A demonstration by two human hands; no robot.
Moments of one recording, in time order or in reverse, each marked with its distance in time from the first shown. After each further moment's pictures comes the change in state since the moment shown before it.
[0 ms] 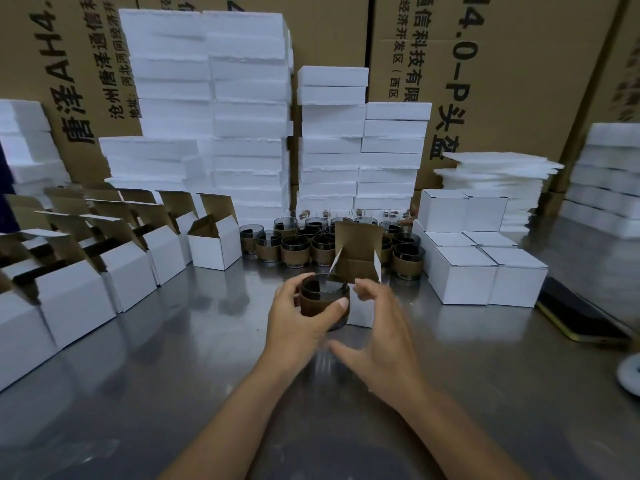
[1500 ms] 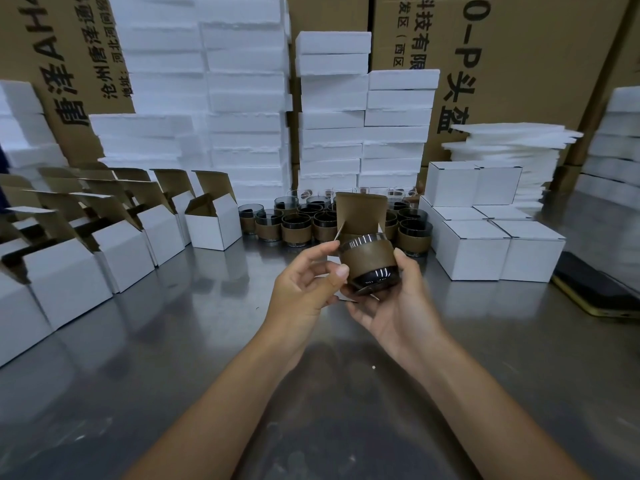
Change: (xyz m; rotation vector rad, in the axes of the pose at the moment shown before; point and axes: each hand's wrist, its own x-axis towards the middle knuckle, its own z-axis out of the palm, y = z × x) left_hand -0.004 0.001 0.002 -0.397 -0.227 -0.033; right_hand 0.022 -0.010 -0.011 1.370 -0.022 0.817
